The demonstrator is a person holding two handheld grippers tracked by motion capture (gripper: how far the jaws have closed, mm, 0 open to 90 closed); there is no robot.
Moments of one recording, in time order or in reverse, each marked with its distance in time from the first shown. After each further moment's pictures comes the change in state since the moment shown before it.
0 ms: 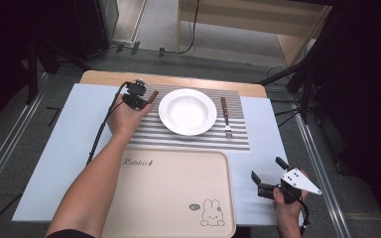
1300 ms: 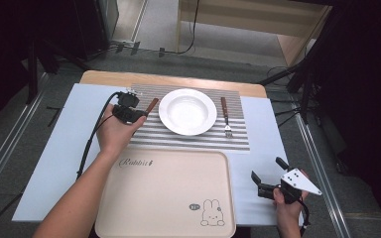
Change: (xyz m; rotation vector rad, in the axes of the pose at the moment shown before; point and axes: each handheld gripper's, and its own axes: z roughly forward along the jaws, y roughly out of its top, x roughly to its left) left arm -0.019 -0.046 -0.064 -0.076 -0.097 0.037; right arm 0.000 0.000 -0.001 0.000 -0.003 -0.003
